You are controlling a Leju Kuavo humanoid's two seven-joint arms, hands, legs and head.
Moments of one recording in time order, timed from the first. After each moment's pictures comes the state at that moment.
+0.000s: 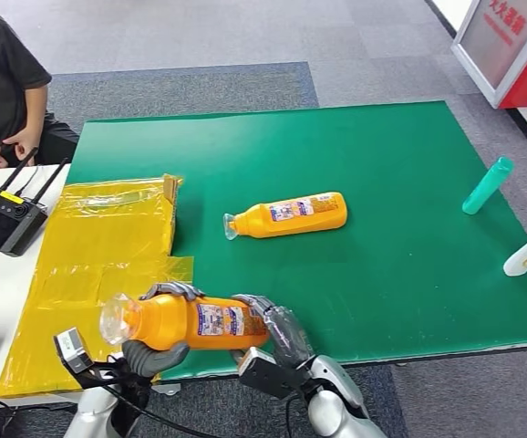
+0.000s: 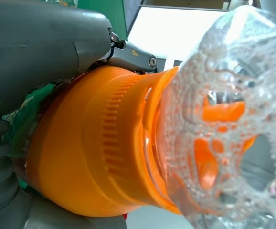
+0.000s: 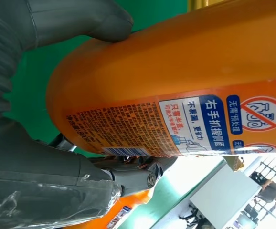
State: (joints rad) left arm 0.01 -0.13 -0.19 -1.34 0.03 -0.62 -0.68; right arm -0.09 0.13 0.61 -1.18 0.60 -0.21 -0.34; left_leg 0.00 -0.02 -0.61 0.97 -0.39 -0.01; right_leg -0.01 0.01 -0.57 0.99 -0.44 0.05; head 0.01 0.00
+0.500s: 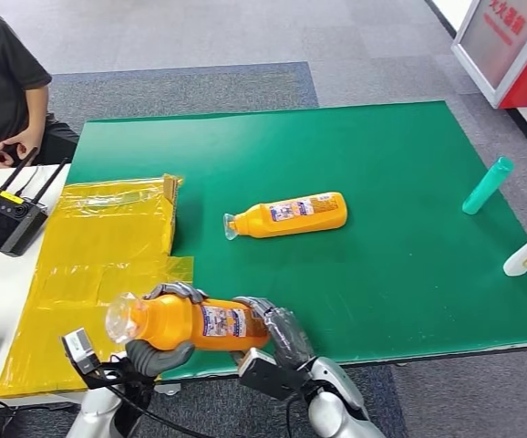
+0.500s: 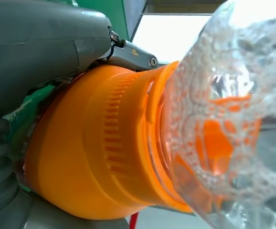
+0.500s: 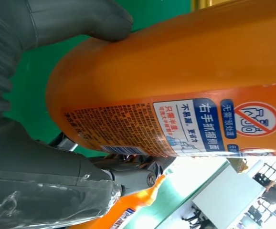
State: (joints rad) left arm 0.01 -0.13 -0.21 -1.35 -0.03 -0.53 -0.68; right arm -0.08 0.13 0.61 -1.18 0.61 -0.21 -0.33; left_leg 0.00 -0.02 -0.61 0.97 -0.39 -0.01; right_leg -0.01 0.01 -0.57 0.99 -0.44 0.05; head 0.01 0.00
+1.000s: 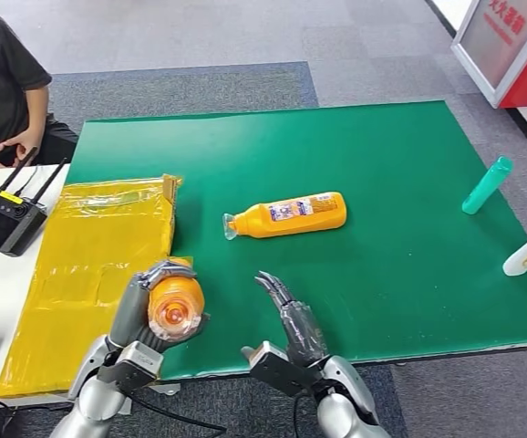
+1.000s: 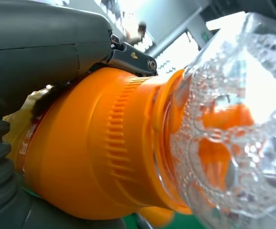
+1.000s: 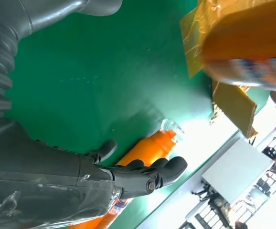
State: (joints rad) left arm 0.00 -0.05 -0.29 -1.55 -0.57 0.10 -0.56; right arm -0.03 0.13 0.54 -1.29 0.65 -0.24 -0.29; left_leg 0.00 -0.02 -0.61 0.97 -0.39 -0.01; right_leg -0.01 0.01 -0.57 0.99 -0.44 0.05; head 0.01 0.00
